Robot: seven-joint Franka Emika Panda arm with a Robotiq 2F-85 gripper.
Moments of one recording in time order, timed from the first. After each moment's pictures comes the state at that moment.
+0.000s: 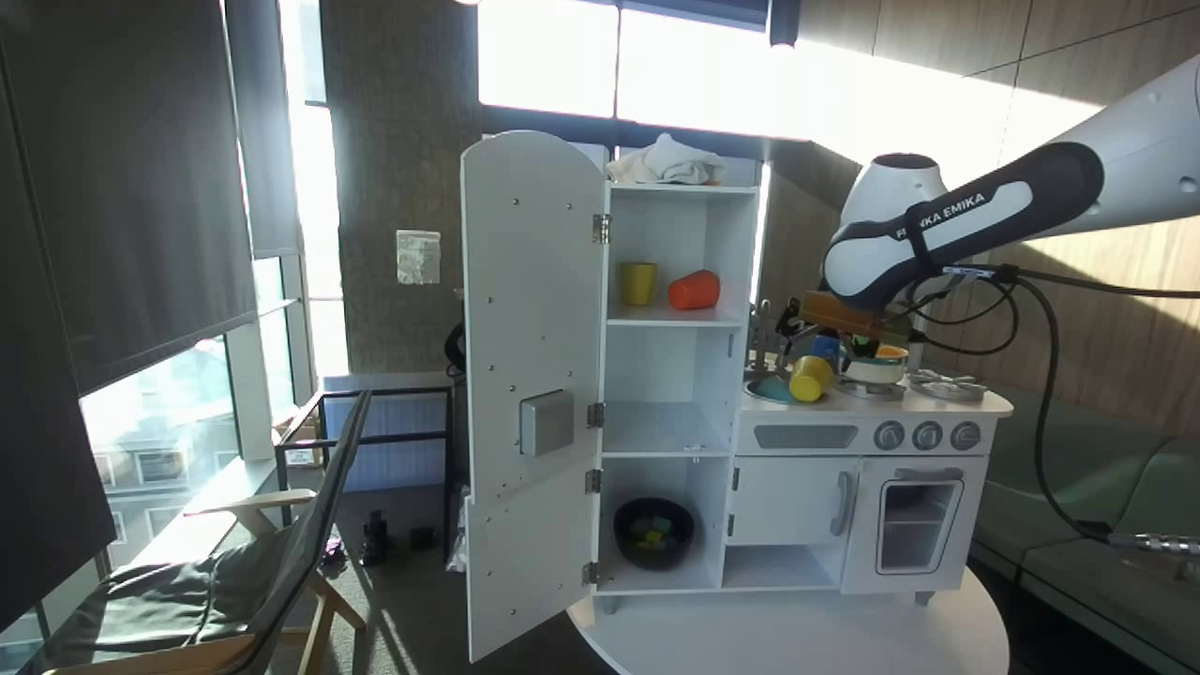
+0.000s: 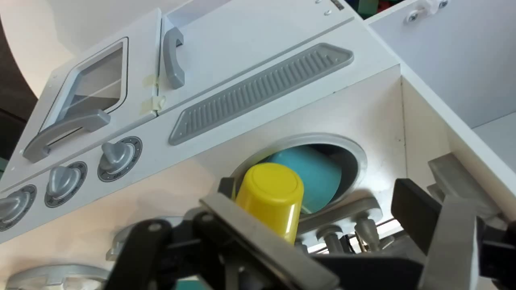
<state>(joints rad) -0.24 -0.15 0.00 -2.09 -0.23 2.49 0.73</state>
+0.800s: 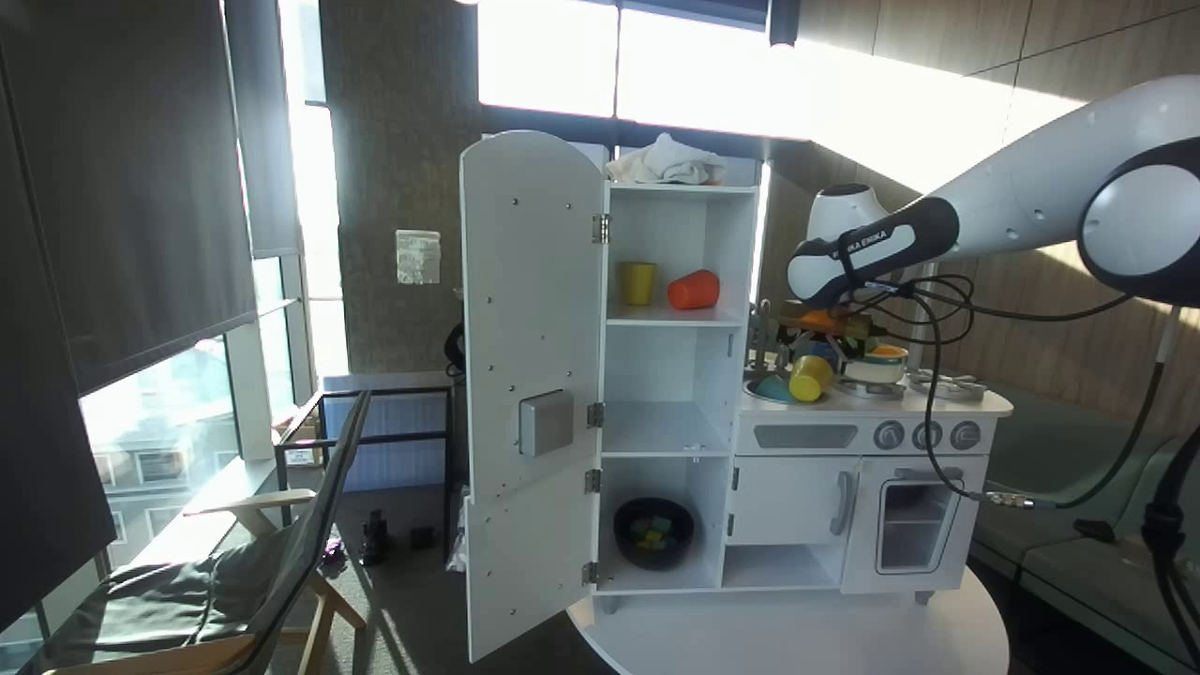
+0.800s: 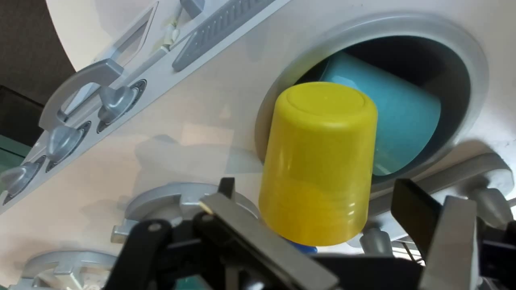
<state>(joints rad) -0.19 0.25 -0.13 -1.62 -0.28 2.27 0.81</state>
